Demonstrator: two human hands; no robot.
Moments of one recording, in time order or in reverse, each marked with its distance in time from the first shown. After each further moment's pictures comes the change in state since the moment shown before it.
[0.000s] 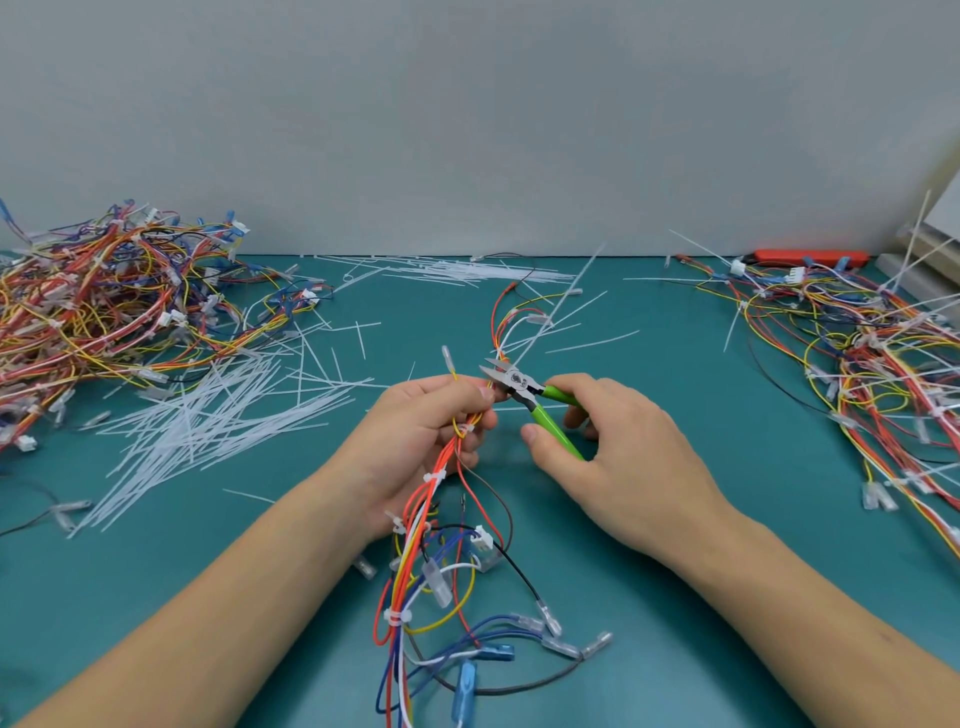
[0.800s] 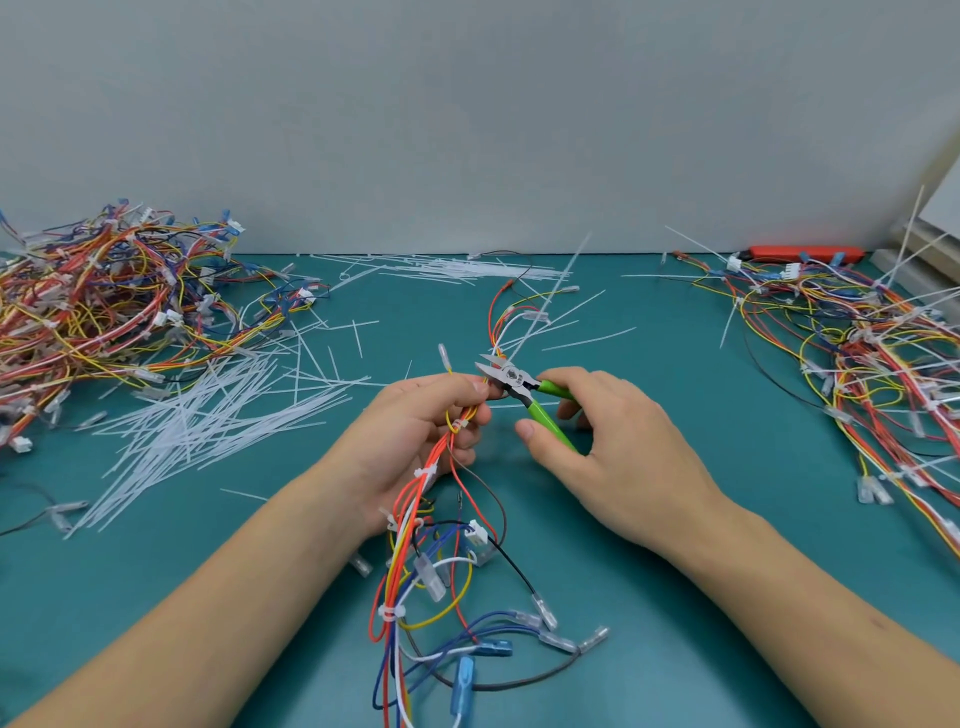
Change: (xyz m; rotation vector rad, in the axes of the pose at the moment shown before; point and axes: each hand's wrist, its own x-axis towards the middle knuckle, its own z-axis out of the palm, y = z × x) left_hand -0.003 0.005 0.001 -0.012 -0.016 -0.040; right_hand 0.002 -0.001 -0.001 0.012 -0.014 -0.024
